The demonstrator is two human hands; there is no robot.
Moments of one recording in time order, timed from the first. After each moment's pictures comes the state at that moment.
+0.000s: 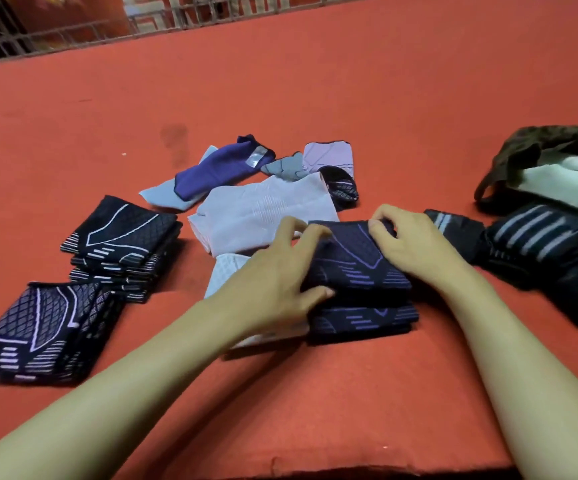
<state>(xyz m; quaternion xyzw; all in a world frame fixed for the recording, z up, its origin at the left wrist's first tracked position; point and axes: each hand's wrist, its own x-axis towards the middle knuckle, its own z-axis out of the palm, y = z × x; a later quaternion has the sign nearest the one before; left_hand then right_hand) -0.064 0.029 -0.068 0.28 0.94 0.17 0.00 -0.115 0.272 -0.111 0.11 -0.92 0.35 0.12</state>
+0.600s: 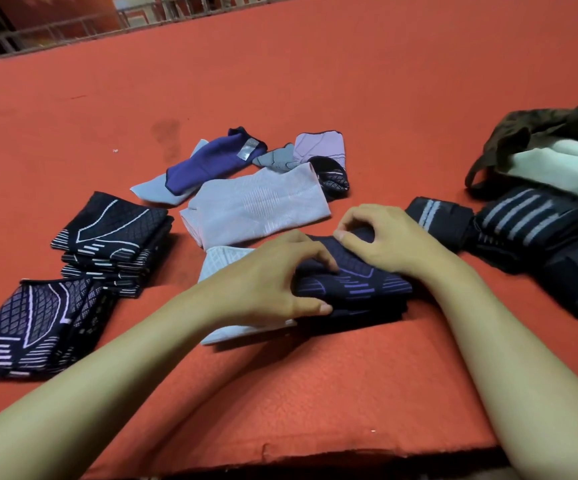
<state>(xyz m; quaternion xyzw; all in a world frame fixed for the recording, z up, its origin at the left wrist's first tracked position) -0.063 0.027 -0.063 0.35 0.91 0.21 0.08 -0.108 0.265 -0.113 0.21 -0.92 0.33 0.09</state>
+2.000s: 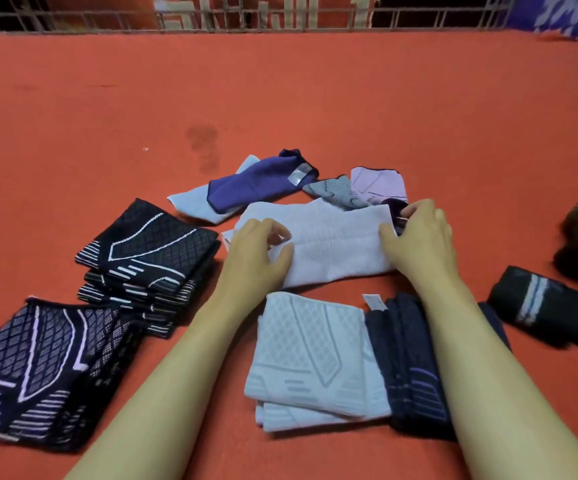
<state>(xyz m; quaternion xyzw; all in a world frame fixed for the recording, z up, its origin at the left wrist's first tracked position) -0.191 -0.072 -0.141 0.09 0.91 0.37 -0.19 -0.206 0.176 -0.111 -0.12 -0.93 0.31 0.18</state>
